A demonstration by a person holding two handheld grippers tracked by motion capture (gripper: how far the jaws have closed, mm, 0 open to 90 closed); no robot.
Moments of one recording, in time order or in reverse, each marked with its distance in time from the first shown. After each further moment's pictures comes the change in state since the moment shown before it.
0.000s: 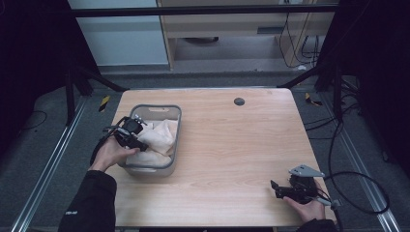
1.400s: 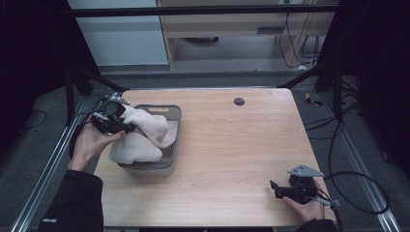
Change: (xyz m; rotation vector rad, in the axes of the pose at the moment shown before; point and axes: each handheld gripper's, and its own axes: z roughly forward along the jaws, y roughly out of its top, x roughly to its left) left arm 0.000 0.008 -0.106 -0.222 0.087 -0.021; right arm 0.001 0.001 0.001 0.002 0.003 -0.010
